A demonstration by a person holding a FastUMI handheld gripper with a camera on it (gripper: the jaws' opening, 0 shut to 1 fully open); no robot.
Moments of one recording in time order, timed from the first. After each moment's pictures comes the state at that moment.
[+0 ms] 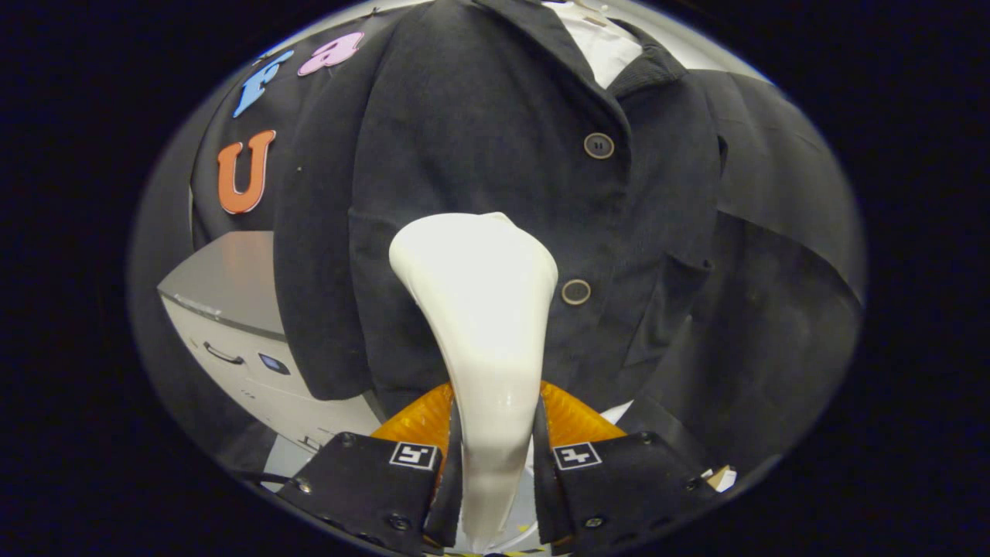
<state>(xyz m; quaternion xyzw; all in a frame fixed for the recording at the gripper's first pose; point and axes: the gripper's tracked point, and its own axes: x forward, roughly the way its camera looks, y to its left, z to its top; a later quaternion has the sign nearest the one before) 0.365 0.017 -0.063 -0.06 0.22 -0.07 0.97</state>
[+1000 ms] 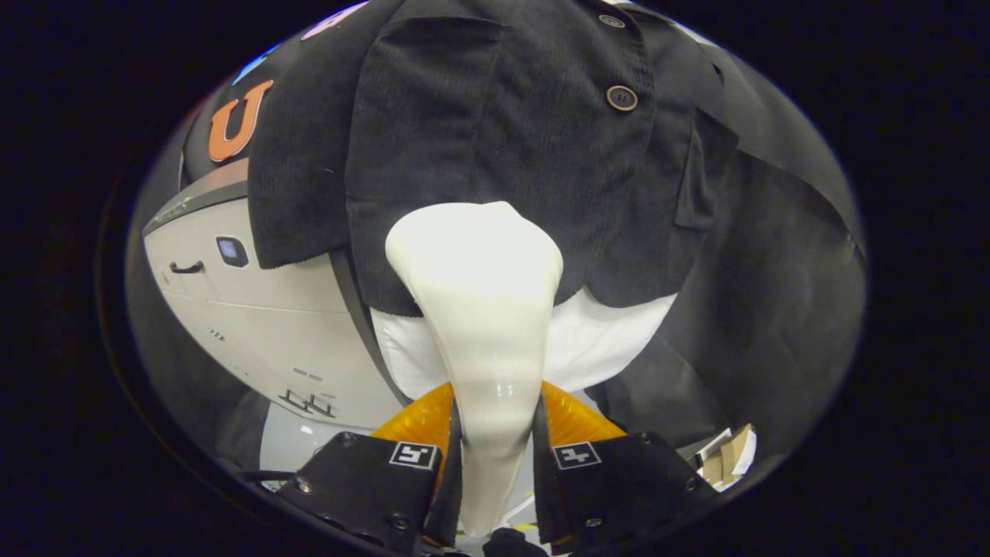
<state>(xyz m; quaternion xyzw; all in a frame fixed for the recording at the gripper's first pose) 0.338 0.020 -0.193 -0.03 0.31 -0.10 0.94</state>
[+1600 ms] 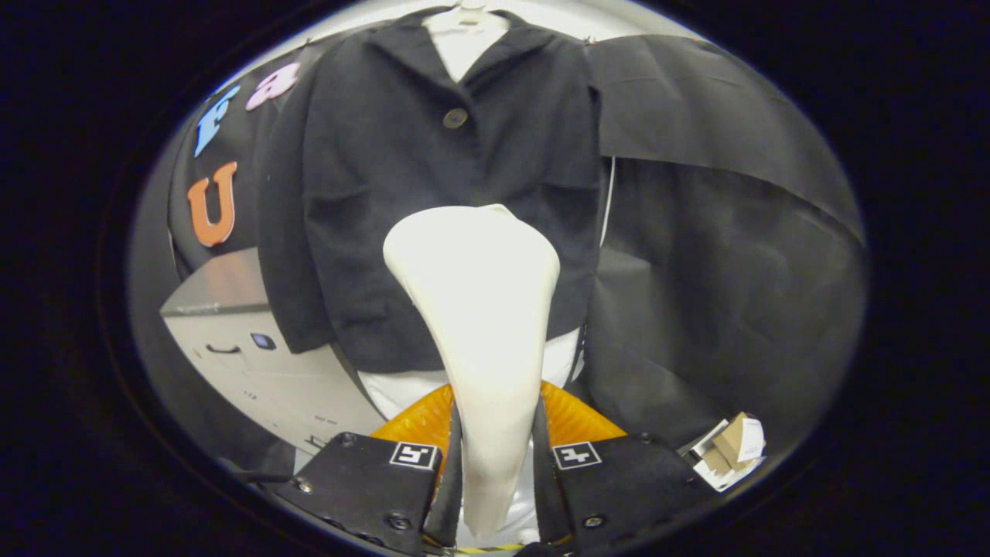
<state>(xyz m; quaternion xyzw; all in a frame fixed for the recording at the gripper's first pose) 0.268 -0.065 -0.051 0.04 0.20 -0.14 0.97</state>
